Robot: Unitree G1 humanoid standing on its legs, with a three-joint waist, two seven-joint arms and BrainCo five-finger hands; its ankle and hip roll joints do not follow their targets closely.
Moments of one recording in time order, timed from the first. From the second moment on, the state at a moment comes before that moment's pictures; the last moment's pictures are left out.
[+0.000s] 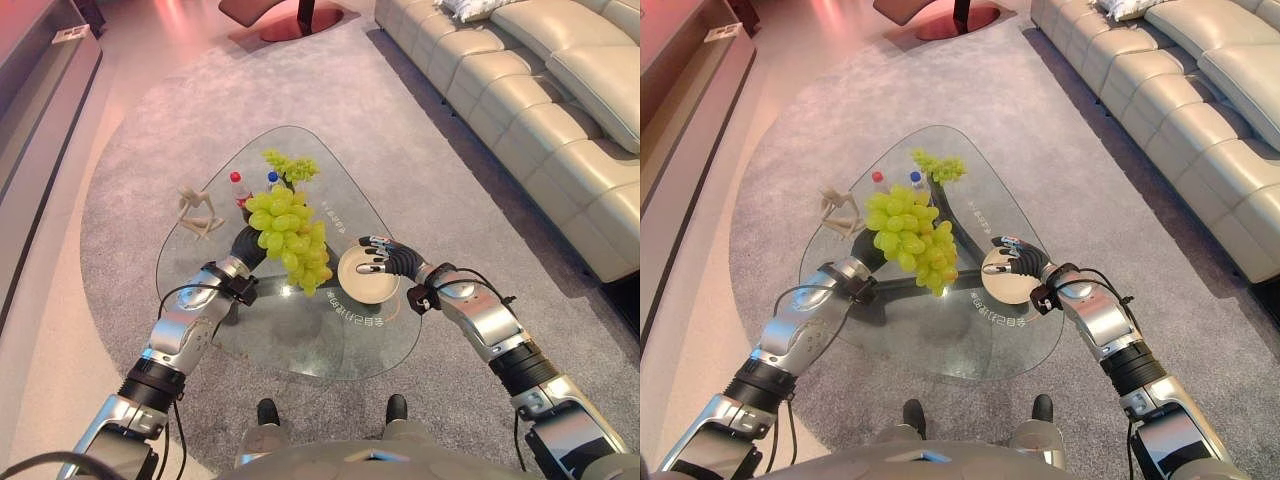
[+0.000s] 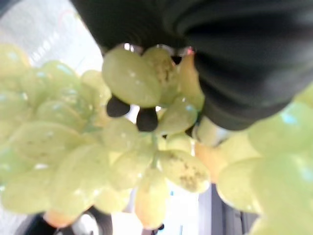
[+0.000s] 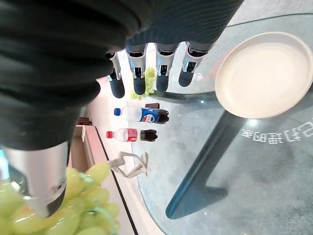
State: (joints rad) left arm -0.21 0.48 -0.28 0.04 -0.69 0.00 -0.31; right arm -0.32 -0.49 0.37 0.14 0.23 0.39 0.25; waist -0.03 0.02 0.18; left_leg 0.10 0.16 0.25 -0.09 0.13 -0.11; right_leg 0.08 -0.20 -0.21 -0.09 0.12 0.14
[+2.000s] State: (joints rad) left arm -0.04 0.43 -0.30 0.18 -0.72 0.08 -0.40; right arm -0.31 -0.45 0.56 0.11 0.92 0.59 0.29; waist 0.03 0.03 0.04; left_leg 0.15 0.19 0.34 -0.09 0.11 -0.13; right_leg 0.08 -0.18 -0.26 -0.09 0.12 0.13
